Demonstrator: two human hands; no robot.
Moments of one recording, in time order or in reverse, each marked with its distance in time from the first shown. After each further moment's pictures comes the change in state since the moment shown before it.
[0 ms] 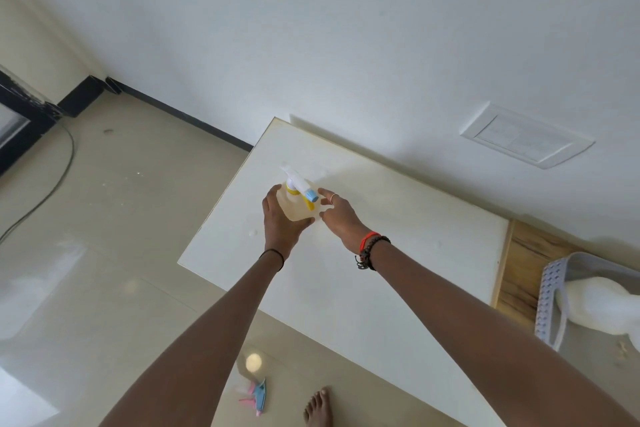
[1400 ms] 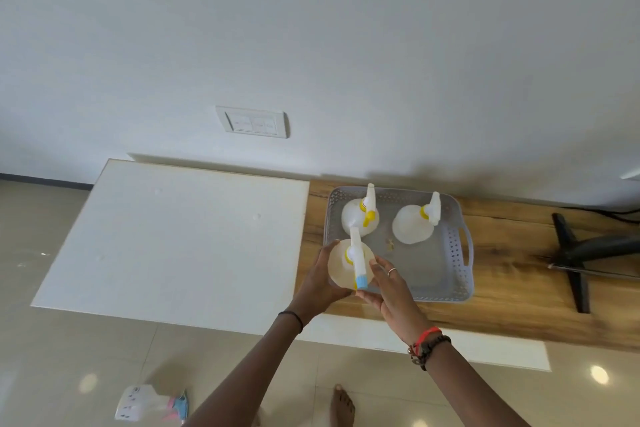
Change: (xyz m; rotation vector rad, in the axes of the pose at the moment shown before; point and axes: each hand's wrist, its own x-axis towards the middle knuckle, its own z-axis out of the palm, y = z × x) left_hand -0.347 0.147 0.258 0.177 -0.786 0.270; right_hand -0.318 0.284 -0.284 0.992 0.398 0.163
